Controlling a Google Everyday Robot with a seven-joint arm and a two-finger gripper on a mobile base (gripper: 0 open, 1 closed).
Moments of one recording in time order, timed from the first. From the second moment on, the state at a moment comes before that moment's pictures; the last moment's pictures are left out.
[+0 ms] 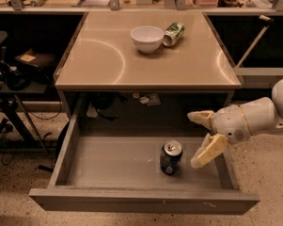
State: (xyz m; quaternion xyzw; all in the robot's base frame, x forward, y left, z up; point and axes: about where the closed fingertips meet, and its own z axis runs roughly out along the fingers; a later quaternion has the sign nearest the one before) arm 0.462 -0.136 0.759 -0.51 0.70 0.39 0.31
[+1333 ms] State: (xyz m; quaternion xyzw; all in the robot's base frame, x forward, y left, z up) arm 0.480 -0.116 0.652 -0.46 0.73 0.42 0.27
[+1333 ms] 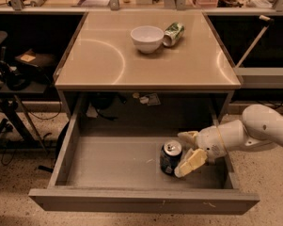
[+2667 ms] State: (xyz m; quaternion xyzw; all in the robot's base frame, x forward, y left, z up) arm 0.480 -0.116 0.651 -0.46 0.73 0.42 0.27
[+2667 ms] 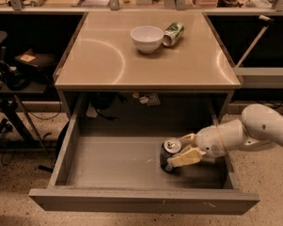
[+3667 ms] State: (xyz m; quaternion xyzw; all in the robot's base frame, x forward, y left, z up) arm 0.514 -0.116 0.779 -0.48 0.70 0.42 0.32
